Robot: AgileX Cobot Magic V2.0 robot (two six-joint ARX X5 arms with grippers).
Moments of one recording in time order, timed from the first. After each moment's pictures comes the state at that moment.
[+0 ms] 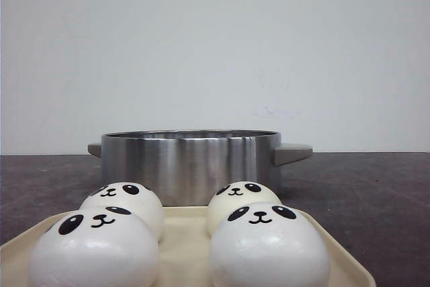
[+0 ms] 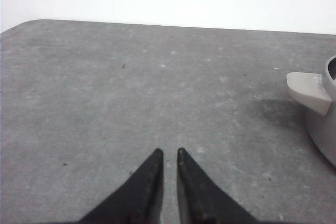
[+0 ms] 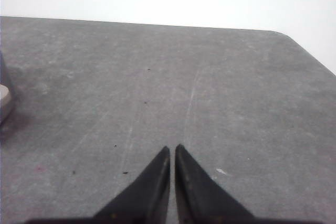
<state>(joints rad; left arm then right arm) 0.00 0.00 0.03 -0.18 -0.07 -0.04 0.07 0.00 0.02 -0.17 0.05 0.02</state>
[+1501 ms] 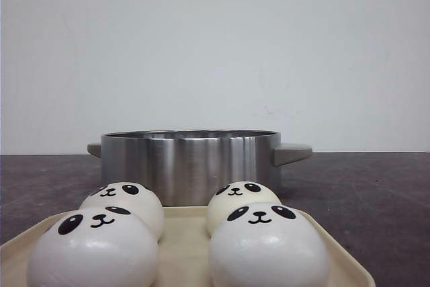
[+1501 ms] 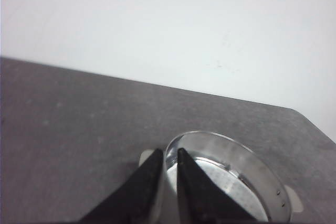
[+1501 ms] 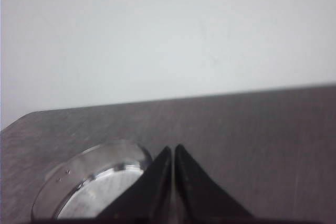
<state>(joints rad) -0.01 0.34 0.70 -0.45 0.30 -0.26 0.07 0.28 0.70 -0.44 -0.27 0.25</state>
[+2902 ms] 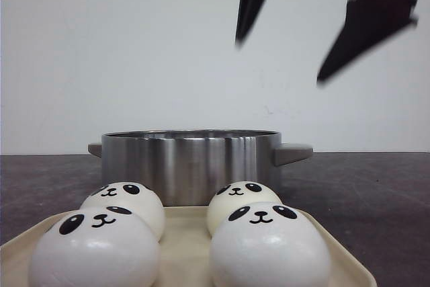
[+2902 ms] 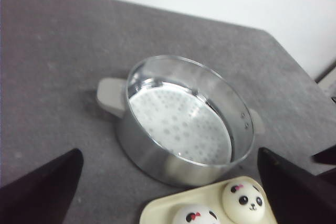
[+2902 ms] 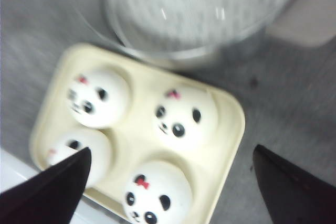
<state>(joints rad) -0.14 0.49 0.75 -0.62 0.36 -0.26 0.77 1.32 1.07 -0.79 -0.13 0.51</state>
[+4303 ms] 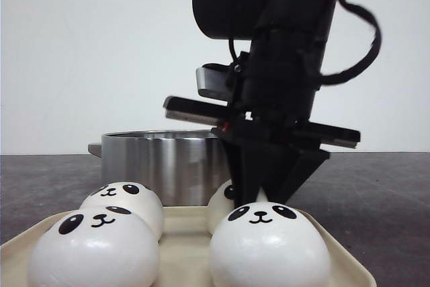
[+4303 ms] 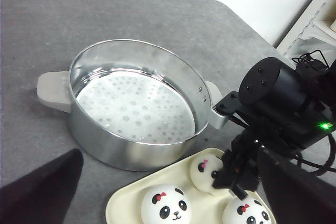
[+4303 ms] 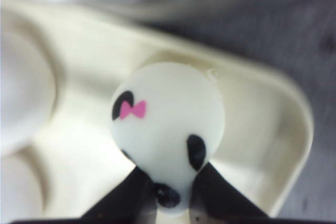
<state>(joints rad) -0.37 0.48 0.75 -0.62 0.31 -0.22 0.86 1.70 1.08 -0.70 -0.11 0.57</state>
